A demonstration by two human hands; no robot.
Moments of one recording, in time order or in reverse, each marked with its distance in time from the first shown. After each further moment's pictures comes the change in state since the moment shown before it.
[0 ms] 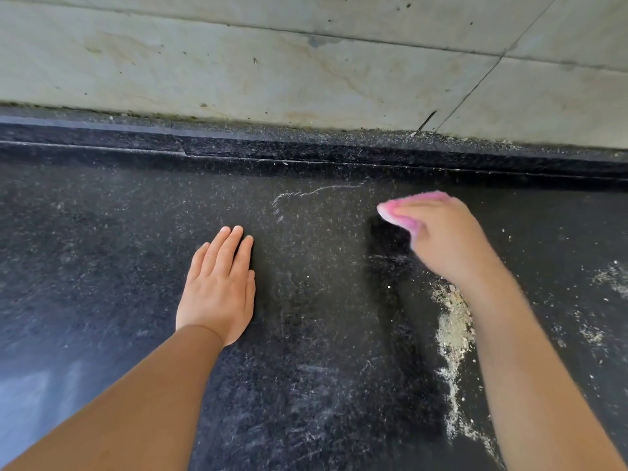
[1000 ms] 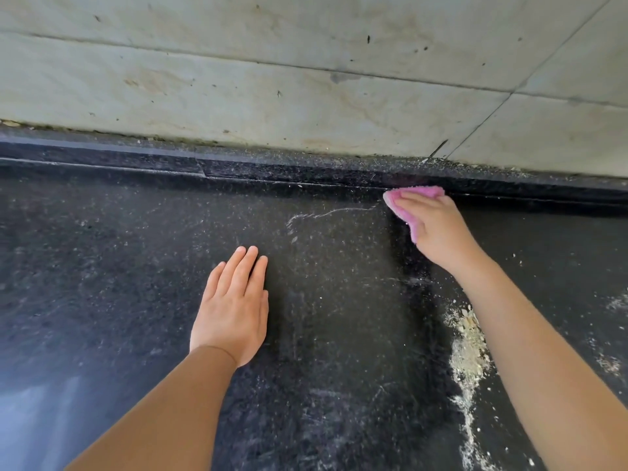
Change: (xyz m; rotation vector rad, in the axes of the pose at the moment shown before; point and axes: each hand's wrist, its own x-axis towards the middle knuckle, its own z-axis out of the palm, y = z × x) left_hand 0.001 0.000 -0.001 0.041 0.000 -0.005; right_hand 0.055 0.033 0.026 -0.086 -0.013 -0.197
